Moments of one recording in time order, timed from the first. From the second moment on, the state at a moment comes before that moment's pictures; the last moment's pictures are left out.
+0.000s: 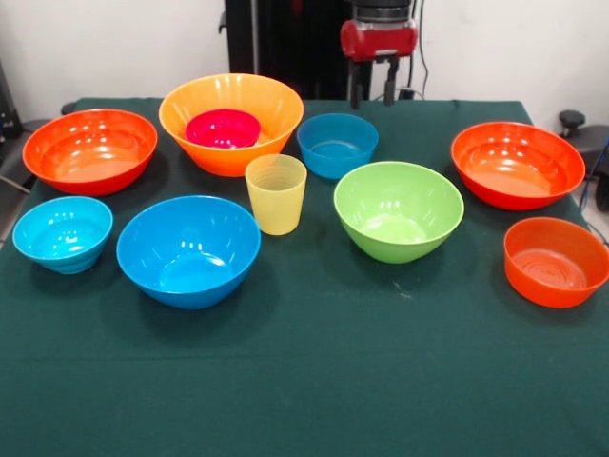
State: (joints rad) arm 0.10 -0.51 -0.26 2.12 -0.67 -0.38 2.02
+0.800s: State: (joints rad) arm 0.07 -0.34 -0.31 2.08 -0.64 -0.49 2.02
